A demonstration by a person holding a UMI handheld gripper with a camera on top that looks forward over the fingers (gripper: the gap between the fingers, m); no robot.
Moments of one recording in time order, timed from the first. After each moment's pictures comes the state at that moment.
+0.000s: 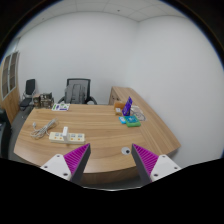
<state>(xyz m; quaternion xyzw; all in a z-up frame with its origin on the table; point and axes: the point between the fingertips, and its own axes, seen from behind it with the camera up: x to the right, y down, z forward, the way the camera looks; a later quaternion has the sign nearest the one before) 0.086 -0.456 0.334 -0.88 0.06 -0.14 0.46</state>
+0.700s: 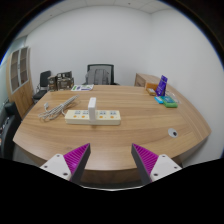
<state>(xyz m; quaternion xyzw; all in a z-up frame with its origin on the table) -0.044 -0.392 0.098 -0.89 0.02 -0.04 0.44</state>
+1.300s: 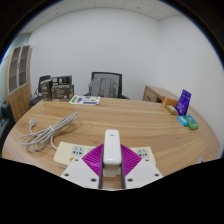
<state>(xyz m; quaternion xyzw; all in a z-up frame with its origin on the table) -0.103 -0.158 0.051 -0.86 0.00 -0.06 0.50</state>
